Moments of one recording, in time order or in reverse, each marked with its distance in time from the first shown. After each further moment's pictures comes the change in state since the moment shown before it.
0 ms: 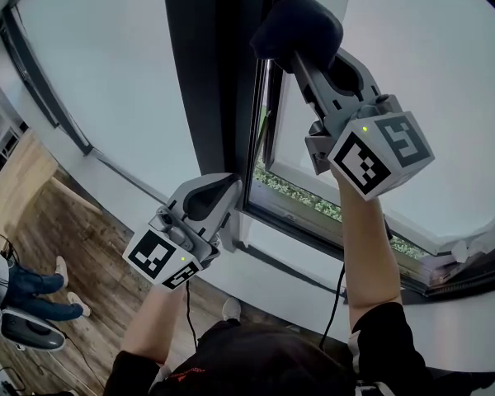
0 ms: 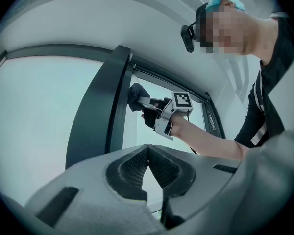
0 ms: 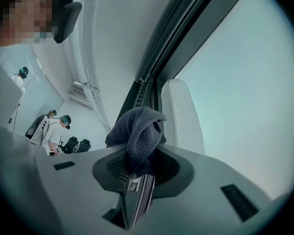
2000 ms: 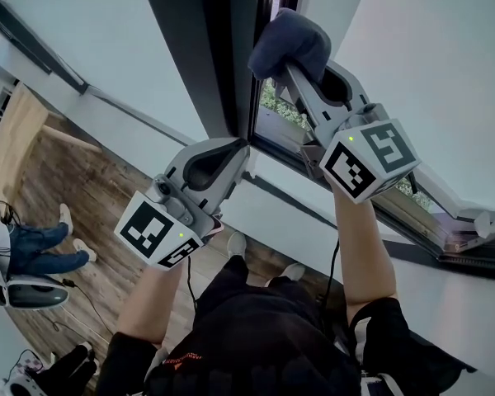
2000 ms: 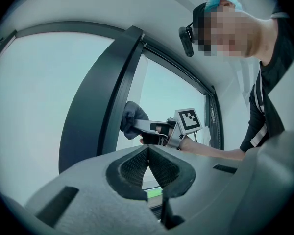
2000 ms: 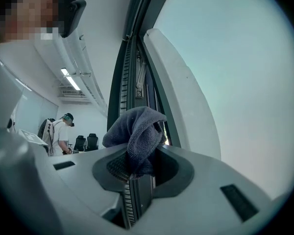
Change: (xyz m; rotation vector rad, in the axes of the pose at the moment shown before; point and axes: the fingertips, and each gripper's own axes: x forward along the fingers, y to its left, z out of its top) left arm -0.013 0.000 -0.087 -0.146 0.150 0.008; right arm -0.048 0.031 -0.198 0.258 0.265 -0.008
